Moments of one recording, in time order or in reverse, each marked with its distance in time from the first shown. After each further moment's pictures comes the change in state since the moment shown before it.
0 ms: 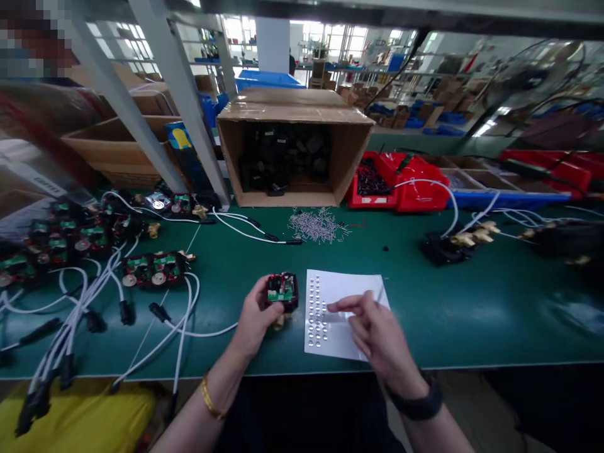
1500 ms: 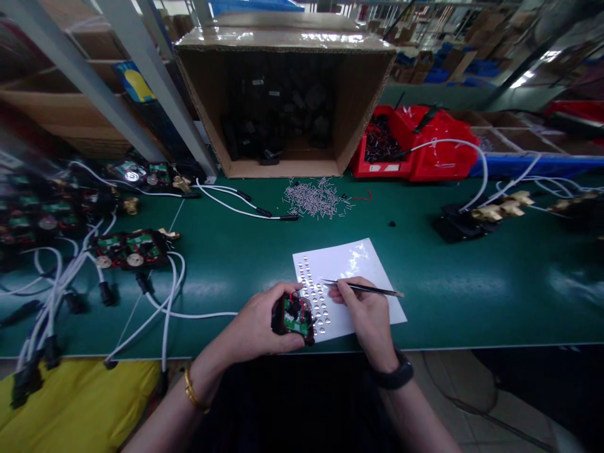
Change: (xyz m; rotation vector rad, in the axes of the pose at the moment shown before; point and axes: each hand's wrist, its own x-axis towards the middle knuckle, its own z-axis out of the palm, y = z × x) left_hand 0.001 0.006 0.006 0.617 -0.510 -0.099; right_hand 0.027 0.035 -0.022 -0.445 0.272 -0.189
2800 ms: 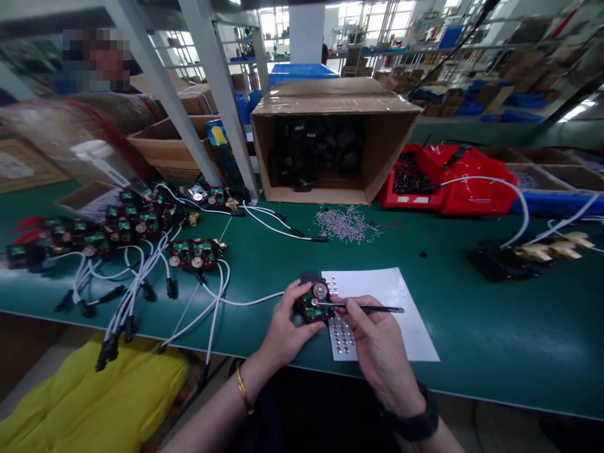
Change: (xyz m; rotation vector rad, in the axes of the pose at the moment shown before) left_hand -0.006 -0.037 0.025 -0.217 0.612 0.305; right_hand -0.029 -0.053 0.045 0.682 -0.164 0.159
